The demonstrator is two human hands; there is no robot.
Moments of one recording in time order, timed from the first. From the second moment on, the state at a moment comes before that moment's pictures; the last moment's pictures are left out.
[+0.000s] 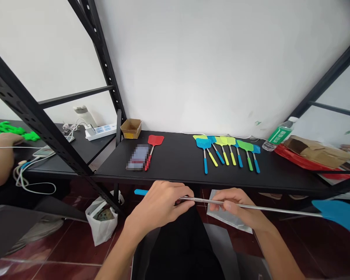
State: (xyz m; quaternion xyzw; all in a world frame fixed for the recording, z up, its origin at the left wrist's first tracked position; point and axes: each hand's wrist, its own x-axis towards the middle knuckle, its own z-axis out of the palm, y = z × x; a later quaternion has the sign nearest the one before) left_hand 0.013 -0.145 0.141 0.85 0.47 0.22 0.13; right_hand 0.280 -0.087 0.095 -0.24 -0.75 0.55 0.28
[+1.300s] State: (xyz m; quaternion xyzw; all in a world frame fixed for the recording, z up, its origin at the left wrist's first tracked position) left_hand 0.015 -0.141 0.138 0.86 0.44 0.17 0.17; right_hand 0.284 -0.089 0.103 -0.22 -0.75 0.57 0.25
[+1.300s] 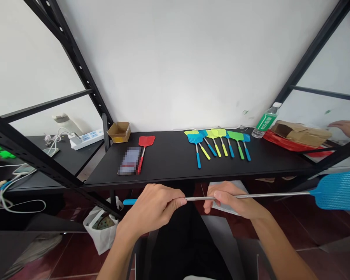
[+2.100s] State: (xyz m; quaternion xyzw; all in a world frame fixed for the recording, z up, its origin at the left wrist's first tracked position) left_hand 0.036 -0.115 0.100 0.72 0.40 0.38 0.43; right_hand 0.263 -0.089 0.089 -0.27 -0.49 0.71 0.43
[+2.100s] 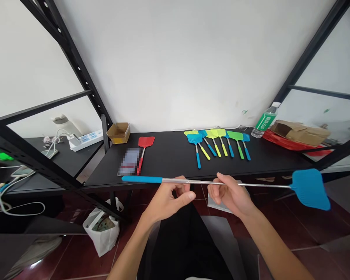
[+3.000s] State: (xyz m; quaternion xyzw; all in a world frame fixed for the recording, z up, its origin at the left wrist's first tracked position) left_hand 0.032 -0.115 0.094 0.67 0.33 0.46 0.48; right_hand 0.266 -0.099 0.098 -0.25 -0.62 0.66 0.35
